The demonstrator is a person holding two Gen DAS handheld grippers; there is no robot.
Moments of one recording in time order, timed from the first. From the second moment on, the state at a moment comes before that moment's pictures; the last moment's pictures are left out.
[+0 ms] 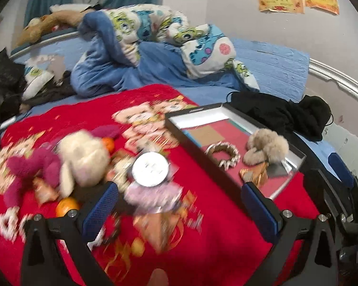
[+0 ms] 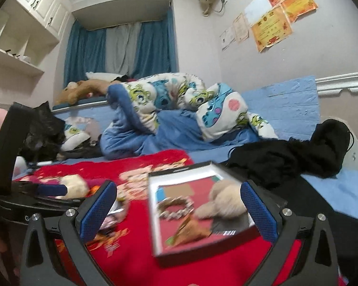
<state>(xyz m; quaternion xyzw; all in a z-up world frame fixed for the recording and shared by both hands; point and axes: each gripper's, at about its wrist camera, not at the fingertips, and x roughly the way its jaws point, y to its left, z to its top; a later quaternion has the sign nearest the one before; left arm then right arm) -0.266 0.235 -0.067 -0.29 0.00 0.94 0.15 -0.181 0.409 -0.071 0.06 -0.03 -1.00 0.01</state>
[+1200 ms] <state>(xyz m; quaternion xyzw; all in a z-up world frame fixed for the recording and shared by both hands) 0.034 0.017 -0.025 -0.23 -0.04 0.97 0.02 0.033 0.246 -0.028 0.11 -0.05 -0.98 0.18</state>
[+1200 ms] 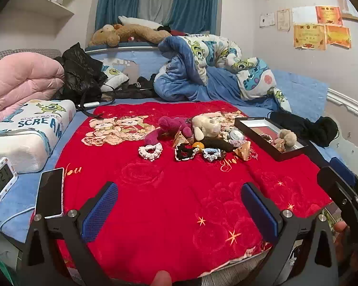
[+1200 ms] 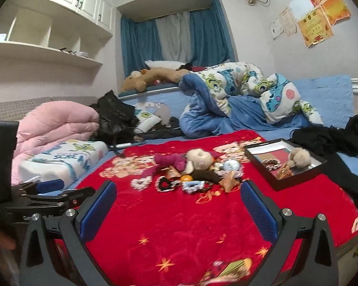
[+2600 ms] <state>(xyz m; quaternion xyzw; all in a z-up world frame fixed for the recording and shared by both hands) -0.088 -0.042 -0.046 -0.28 -0.05 0.96 -0.05 -0.088 0.182 -0.047 0.18 -0.05 -0.92 0.33</state>
